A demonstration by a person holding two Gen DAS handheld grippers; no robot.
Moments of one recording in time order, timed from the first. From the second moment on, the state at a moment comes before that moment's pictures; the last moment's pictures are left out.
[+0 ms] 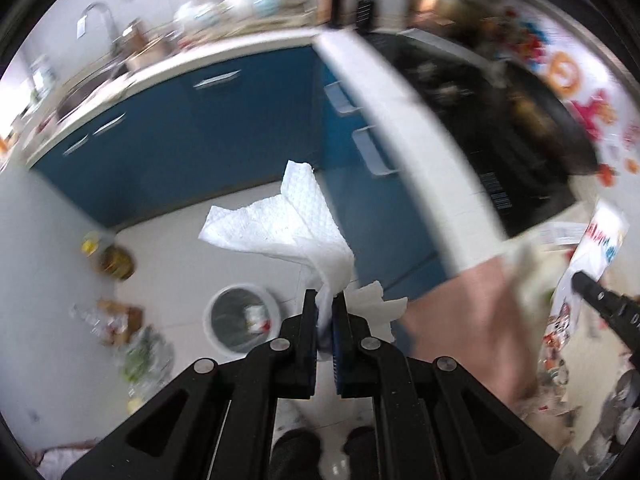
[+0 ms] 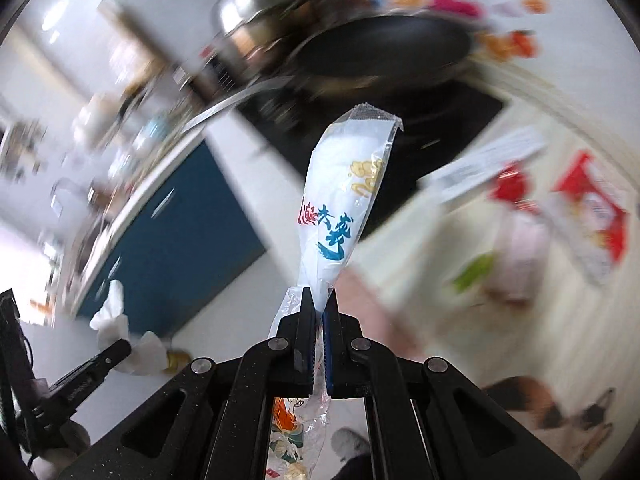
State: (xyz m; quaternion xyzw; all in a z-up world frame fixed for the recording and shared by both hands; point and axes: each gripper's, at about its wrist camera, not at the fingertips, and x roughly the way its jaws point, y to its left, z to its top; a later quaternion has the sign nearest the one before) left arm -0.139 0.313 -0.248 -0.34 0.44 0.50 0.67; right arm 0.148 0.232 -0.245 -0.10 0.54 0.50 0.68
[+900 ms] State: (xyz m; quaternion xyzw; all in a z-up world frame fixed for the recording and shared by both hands) left arm -0.396 0.437 -0.782 -0.59 0.50 0.45 0.45; right arm -0.212 0.431 -0.848 -0.34 0.68 0.51 0.41
